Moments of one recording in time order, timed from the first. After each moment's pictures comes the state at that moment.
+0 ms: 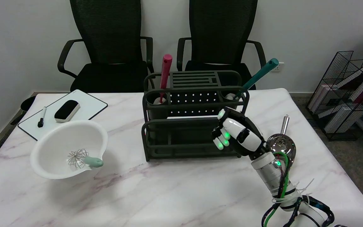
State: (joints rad) arm -0.06 -1.07 -2.13 0.94 0.53 1.30 2.03
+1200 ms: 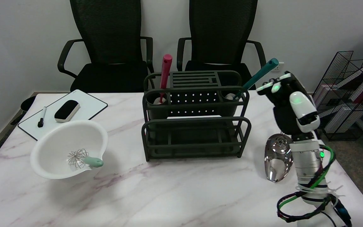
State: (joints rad) arm -0.21 -1.05 -1.89 1.18 0.75 1.39 1.92
